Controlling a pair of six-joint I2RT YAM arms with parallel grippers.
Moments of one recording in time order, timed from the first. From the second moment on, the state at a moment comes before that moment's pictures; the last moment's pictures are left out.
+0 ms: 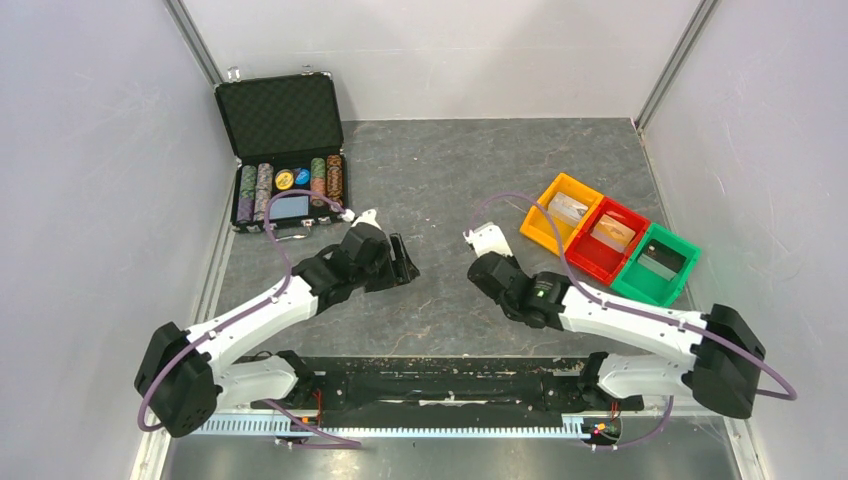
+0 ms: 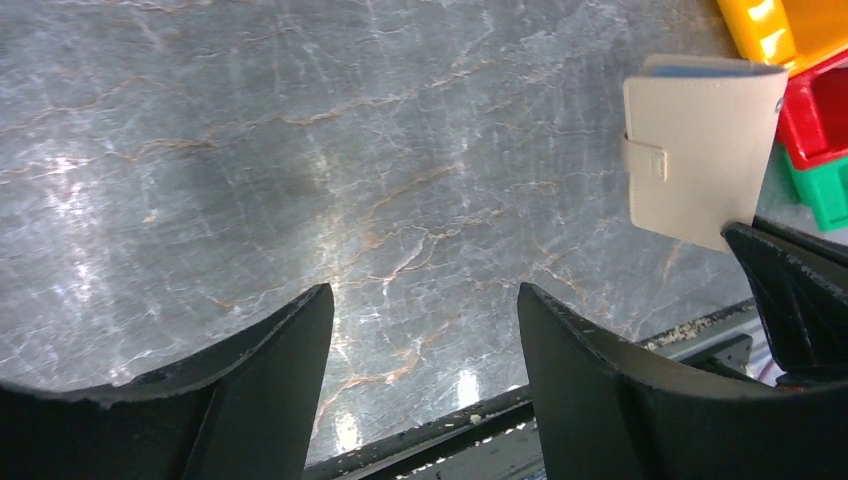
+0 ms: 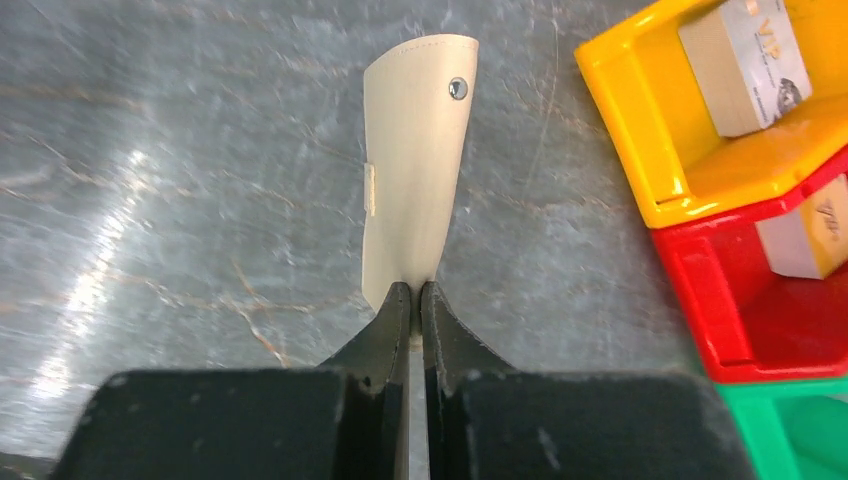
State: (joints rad) left arm -0.72 1.14 0.72 -0.35 -0.06 -0.83; right arm 1.01 1.17 0.76 -0.45 0.63 0.28
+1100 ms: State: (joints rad) left arm -0.62 1.11 0.60 -0.26 0.16 -0.83; right arm 1.12 1.28 0.71 -0.23 0.44 0.20
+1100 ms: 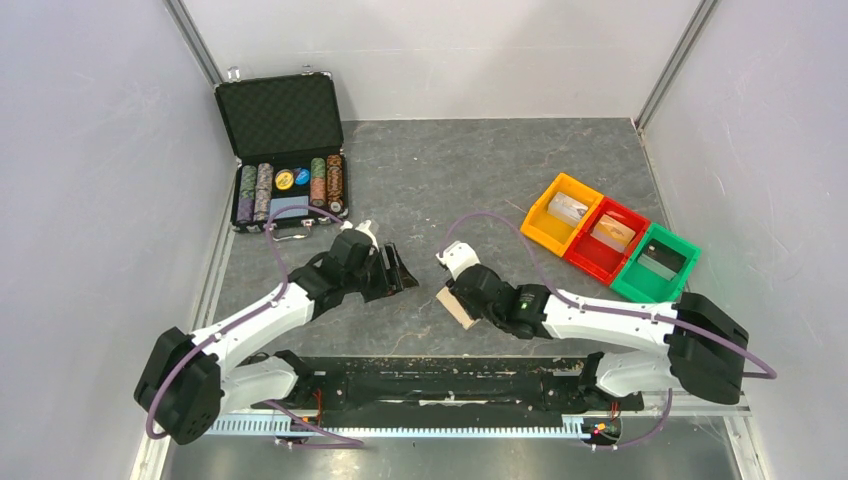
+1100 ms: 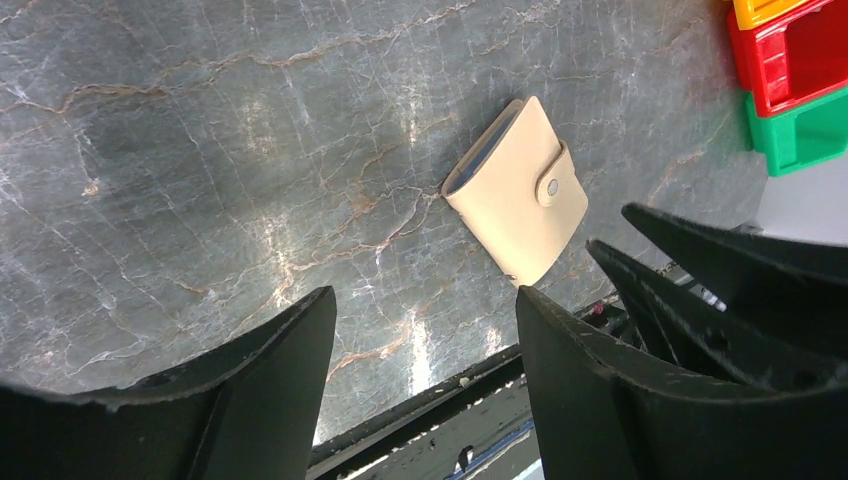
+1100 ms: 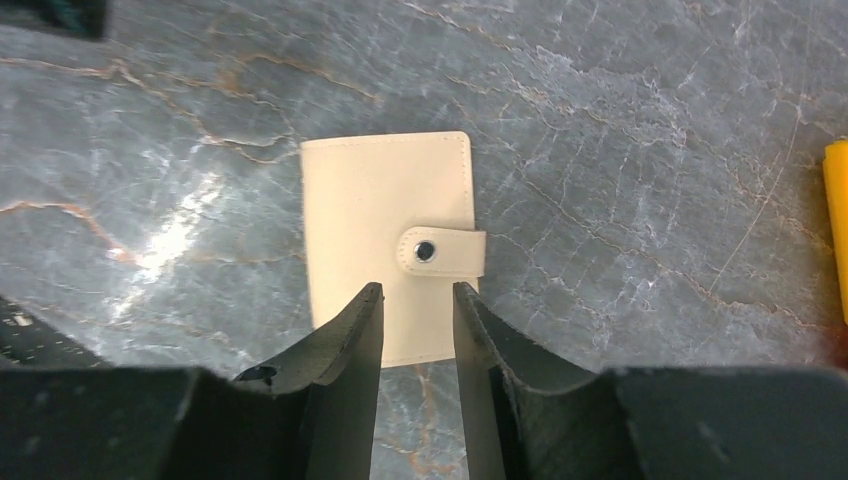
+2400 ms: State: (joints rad) left arm -0.62 1.08 0.53 -0.20 0.19 -0.83; right arm 1.02 1.48 0.65 -0.01 0.36 0.16
